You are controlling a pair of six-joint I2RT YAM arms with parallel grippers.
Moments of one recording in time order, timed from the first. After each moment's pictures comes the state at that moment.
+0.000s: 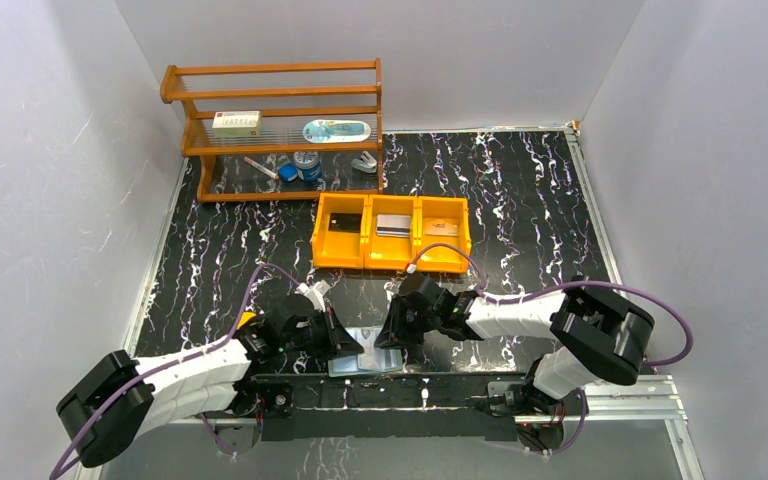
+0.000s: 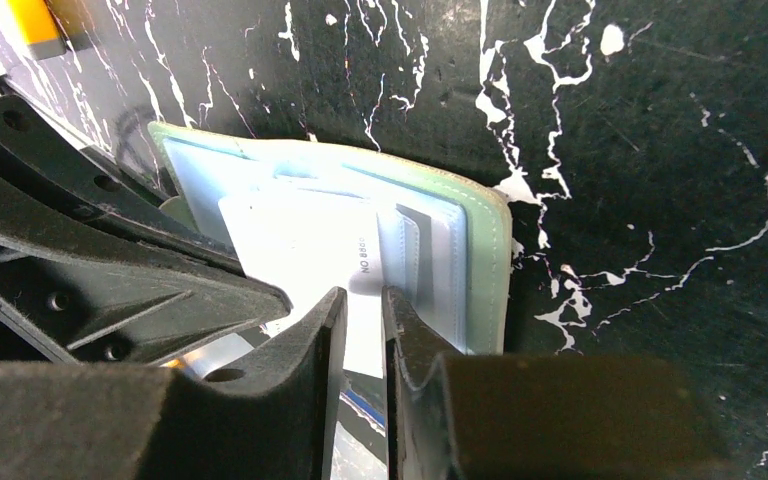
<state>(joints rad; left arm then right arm) -0.85 0.95 0.14 0.15 0.29 -1.16 1.06 1.47 0.57 0.04 -0.20 1.18</state>
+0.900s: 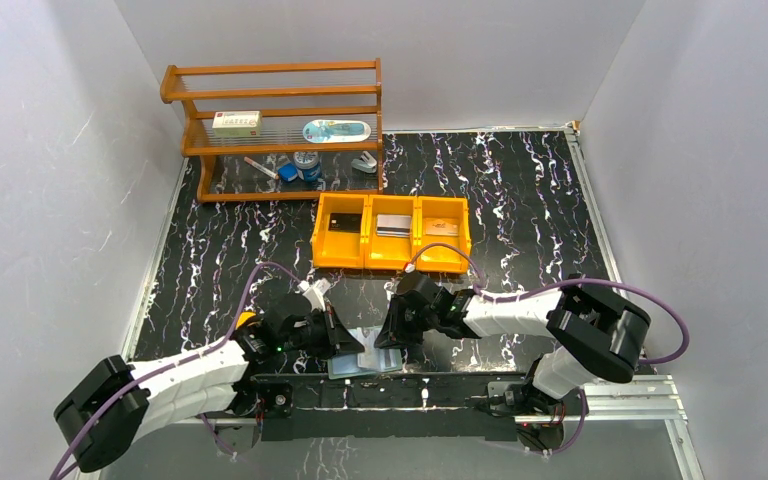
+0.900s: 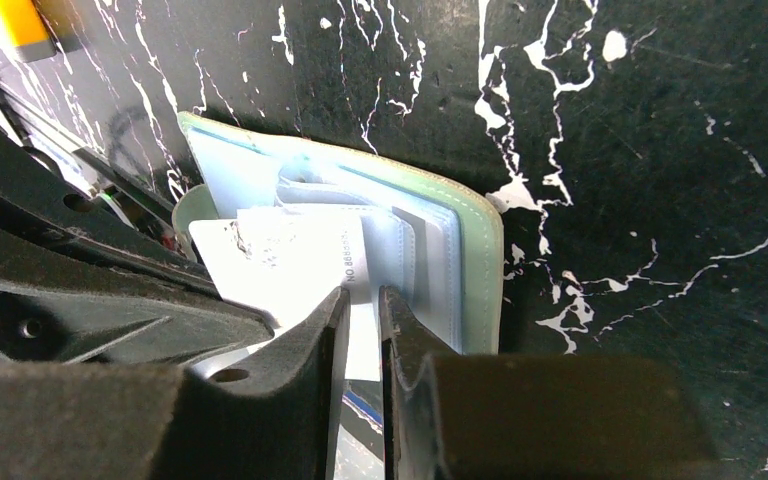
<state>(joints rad) -0.85 0.91 0.14 0.15 0.32 -1.13 1.06 1.49 0.59 0.02 -0.20 1.17</state>
